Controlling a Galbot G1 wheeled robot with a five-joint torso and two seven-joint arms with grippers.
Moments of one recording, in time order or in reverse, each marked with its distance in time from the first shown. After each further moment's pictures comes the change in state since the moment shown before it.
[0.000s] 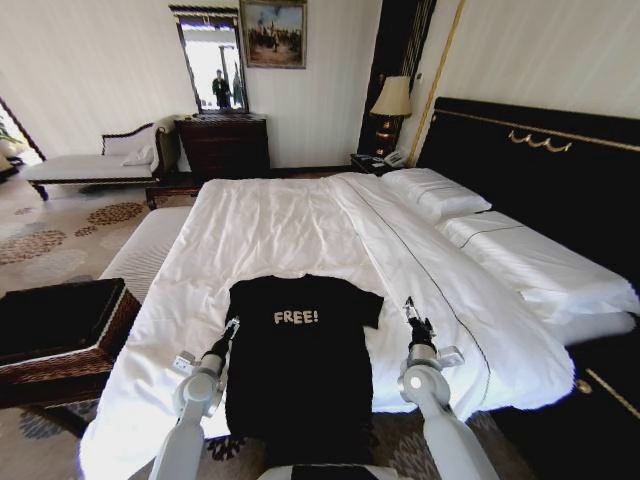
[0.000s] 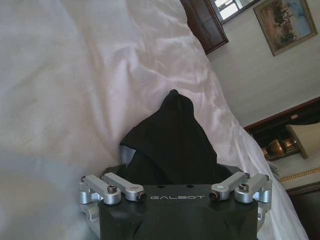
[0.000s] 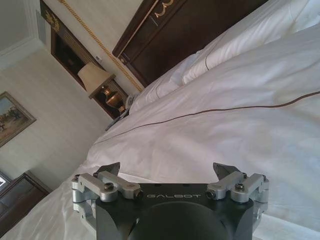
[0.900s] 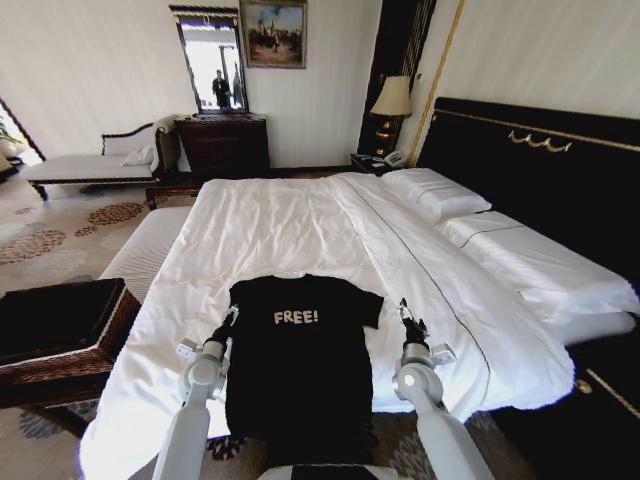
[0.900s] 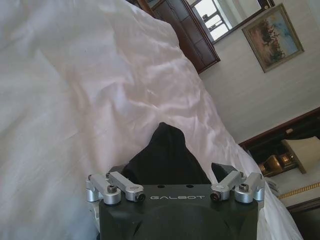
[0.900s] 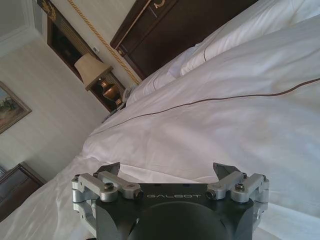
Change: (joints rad) left arm -0.051 0.000 -0.037 0.015 0.043 -0.021 0.011; right arm 0.009 -0.002 -0.016 -0.036 -0.009 -0.004 0.000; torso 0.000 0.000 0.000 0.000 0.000
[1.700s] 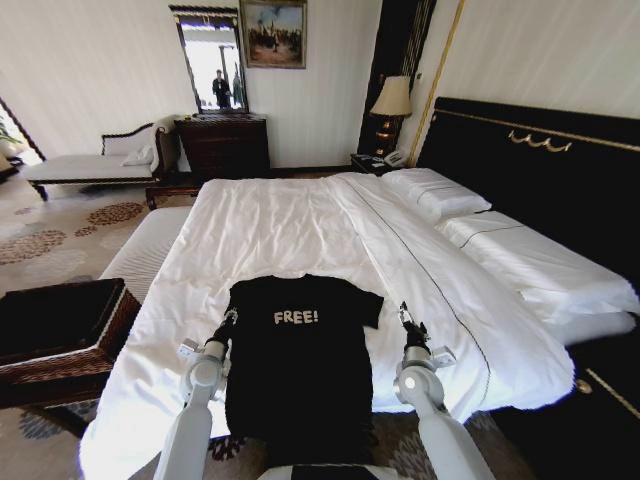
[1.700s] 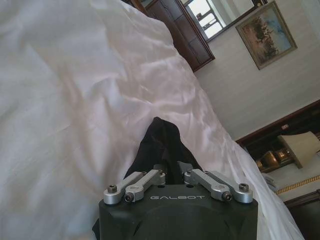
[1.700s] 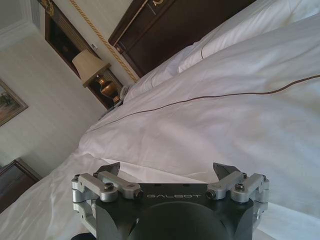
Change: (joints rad) left arm 0.010 -0.015 0.009 -0.004 0.042 -0.007 0.026; right arm -0.009 -0.007 -0.002 -0.013 -0.004 0.002 -0.002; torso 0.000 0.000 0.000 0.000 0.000
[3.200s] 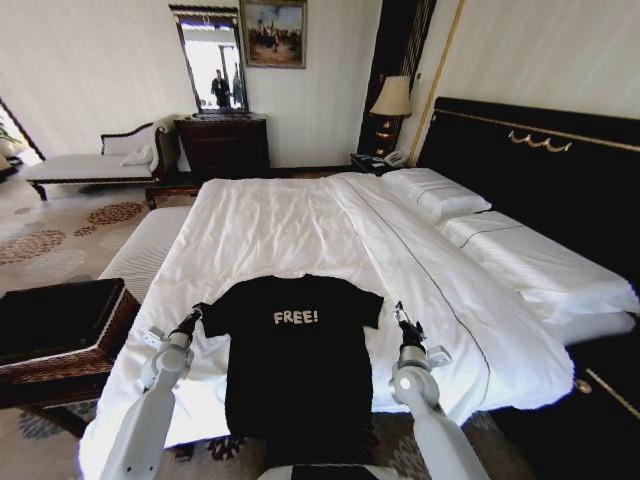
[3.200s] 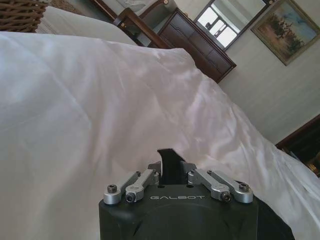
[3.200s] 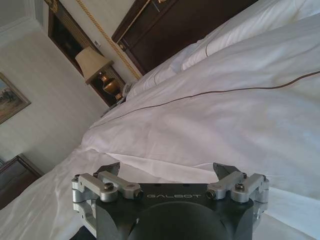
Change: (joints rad) left arm -0.060 0.217 -0.073 0.177 0.022 -0.022 0.035; right arm -0.010 0.031 -0.014 0.023 -0.045 -0.014 0.014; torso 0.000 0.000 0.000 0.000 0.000
